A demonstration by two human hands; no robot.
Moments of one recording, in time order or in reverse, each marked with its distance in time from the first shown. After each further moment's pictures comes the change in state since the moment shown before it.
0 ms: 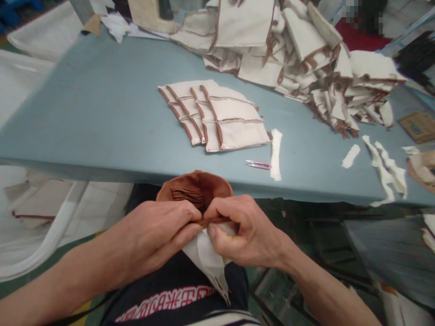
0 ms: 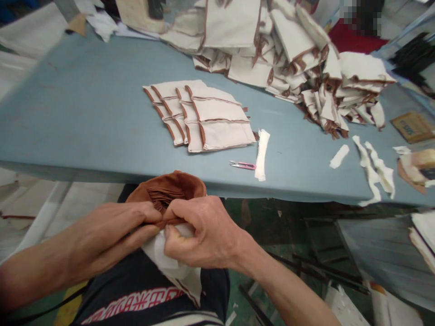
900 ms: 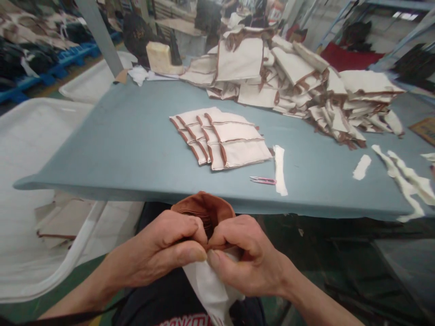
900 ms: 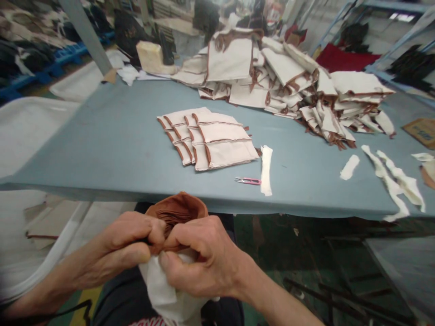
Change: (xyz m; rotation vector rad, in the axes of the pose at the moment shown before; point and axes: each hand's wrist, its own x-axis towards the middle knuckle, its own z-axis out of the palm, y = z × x) left_hand 0.011 0.001 -0.014 -0.509 -0.010 0.054; right_hand 0.002 -0.004 0.016 0.120 0.132 -0.203
